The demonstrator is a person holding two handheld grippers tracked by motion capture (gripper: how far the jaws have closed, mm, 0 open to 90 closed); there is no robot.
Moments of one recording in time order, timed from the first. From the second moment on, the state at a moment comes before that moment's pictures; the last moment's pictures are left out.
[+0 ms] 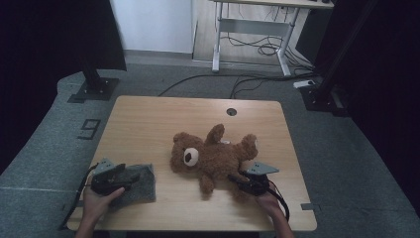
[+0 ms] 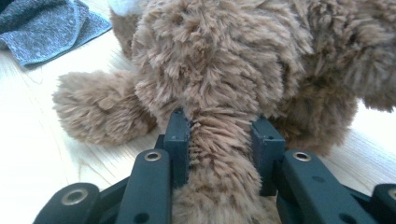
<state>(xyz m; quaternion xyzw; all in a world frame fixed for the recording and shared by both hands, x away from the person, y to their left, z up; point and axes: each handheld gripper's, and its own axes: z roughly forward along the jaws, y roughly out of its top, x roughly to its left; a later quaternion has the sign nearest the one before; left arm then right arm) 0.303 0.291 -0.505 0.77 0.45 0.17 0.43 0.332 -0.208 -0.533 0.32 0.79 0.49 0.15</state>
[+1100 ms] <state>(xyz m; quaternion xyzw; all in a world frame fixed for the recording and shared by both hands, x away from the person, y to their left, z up) 0.303 0.285 -0.507 0.79 0.44 0.15 0.41 0.344 -0.240 -0.519 0.41 0.71 0.54 0.19</state>
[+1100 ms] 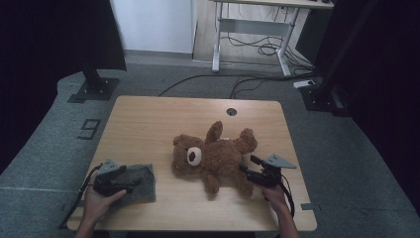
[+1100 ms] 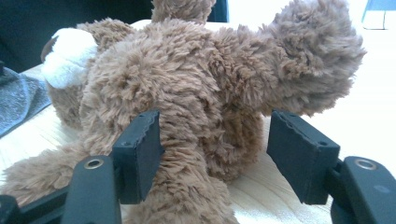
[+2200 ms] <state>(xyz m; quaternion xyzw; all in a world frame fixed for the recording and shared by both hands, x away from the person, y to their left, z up) 0.303 0.263 -0.542 0.81 0.45 0.21 0.31 0.341 -0.242 -0.526 0.42 0.71 0.53 0.19</state>
